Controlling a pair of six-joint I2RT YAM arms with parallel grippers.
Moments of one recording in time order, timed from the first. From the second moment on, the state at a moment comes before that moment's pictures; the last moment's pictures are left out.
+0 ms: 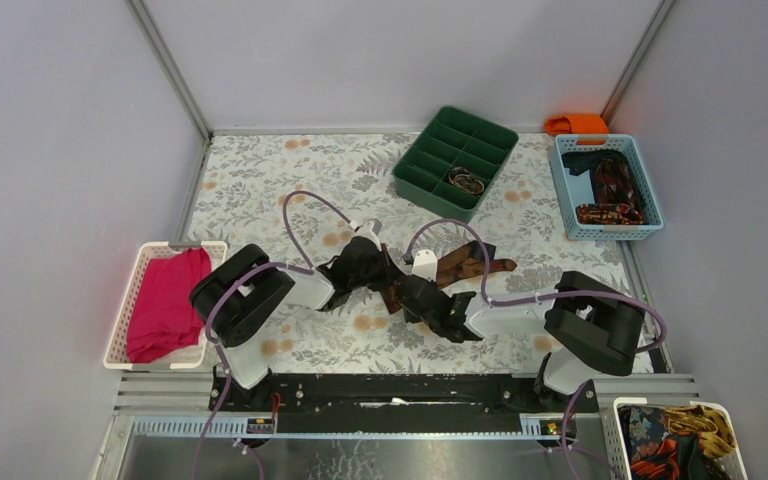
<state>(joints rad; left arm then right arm) -0.73 1.77 0.62 0.53 0.12 -0.89 1.10 1.58 0.64 0.09 0.46 0.71</state>
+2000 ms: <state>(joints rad) -0.73 1.90 1.02 0.11 -0.04 -0.73 0.84 1.40 0.71 -0.28 0.48 0.66</state>
